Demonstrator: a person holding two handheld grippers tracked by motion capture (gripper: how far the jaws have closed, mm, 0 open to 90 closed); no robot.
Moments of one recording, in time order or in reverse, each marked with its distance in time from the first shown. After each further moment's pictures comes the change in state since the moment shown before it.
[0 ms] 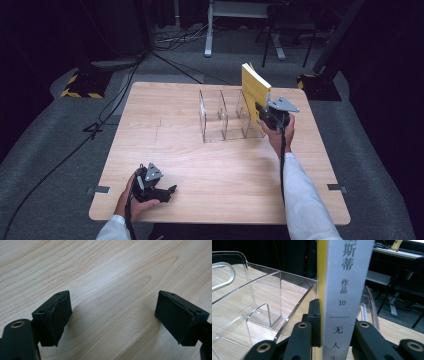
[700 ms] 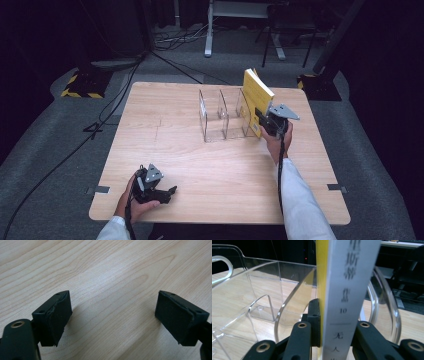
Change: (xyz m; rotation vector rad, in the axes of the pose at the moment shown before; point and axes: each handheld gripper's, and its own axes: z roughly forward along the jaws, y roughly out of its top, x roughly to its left) left arm -0.002 -0.001 -0.001 0.003 -0.002 0.003; right arm 0.001 -0.029 0.002 -0.012 0.005 0.095
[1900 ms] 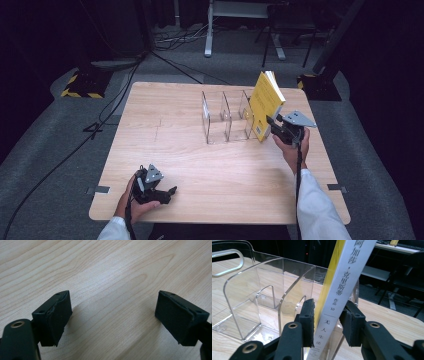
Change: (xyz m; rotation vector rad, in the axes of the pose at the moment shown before) left arm -0.001 -0.001 -0.001 0.000 -0.001 0.001; right arm -0.016 0.007 -0.056 0.033 0.008 -0.091
